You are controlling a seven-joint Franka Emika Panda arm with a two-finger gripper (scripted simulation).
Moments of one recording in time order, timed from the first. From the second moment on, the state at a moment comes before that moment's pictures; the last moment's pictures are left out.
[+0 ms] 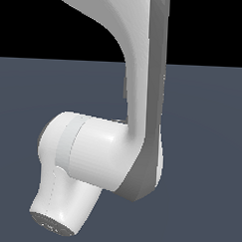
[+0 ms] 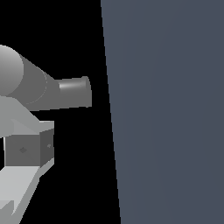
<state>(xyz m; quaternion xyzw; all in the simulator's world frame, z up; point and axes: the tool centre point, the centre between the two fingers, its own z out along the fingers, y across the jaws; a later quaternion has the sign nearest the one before) -0.032 0.020 0.082 0.12 0.70 -0.05 0.70</state>
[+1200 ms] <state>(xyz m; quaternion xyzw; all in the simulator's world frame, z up) -0.019 0.012 0.077 0.06 0.70 -0.06 0.70</state>
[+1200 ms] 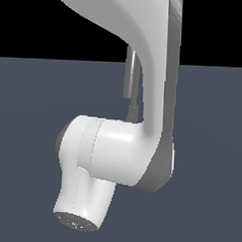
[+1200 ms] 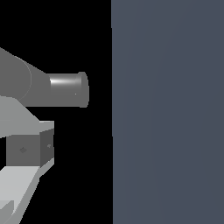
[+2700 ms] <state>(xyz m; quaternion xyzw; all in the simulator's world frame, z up) -0.022 0.001 0.133 0.06 0.72 -0.05 0.69</state>
